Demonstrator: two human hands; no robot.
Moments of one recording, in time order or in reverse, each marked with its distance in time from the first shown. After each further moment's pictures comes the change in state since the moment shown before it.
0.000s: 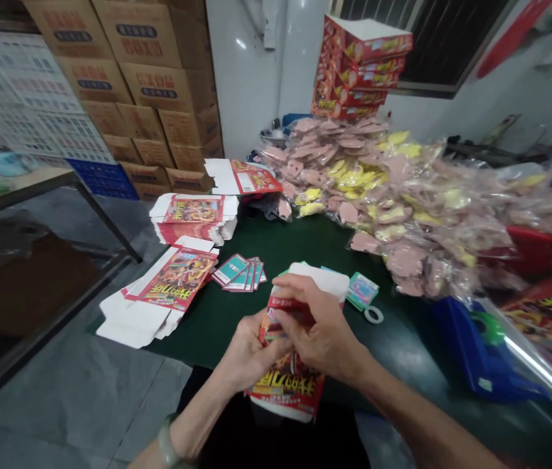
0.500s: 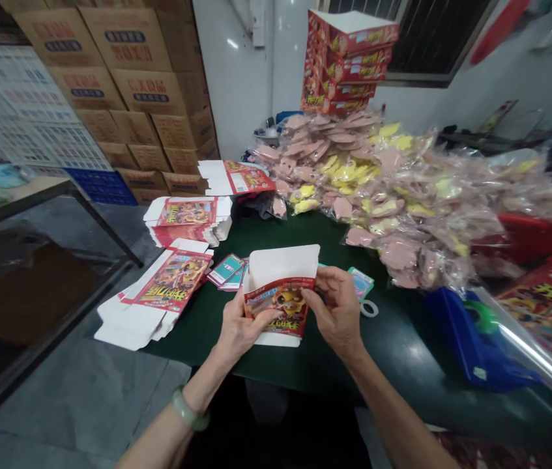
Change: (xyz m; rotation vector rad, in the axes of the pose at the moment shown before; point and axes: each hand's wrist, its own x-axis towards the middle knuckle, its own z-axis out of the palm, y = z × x) left_hand 0.031 -0.045 -0.018 0.447 0.414 0.349; right_hand -0.036 0.071 0.014 0.379 0.441 0.145
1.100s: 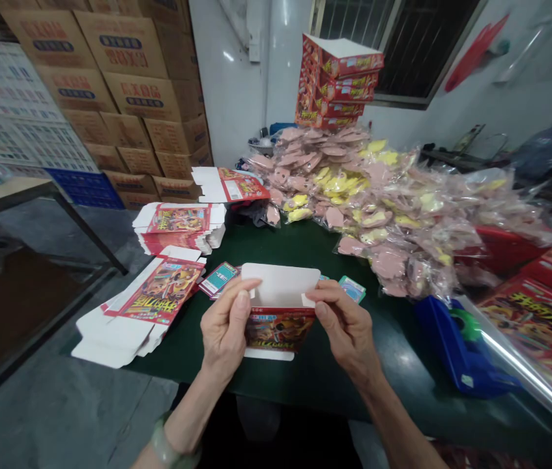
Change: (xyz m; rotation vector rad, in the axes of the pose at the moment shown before) left_hand 0.014 0.051 -0.006 -0.258 0.227 0.155; right_hand 0.006 -0.047 -0.013 -0.211 -0.105 -0.084
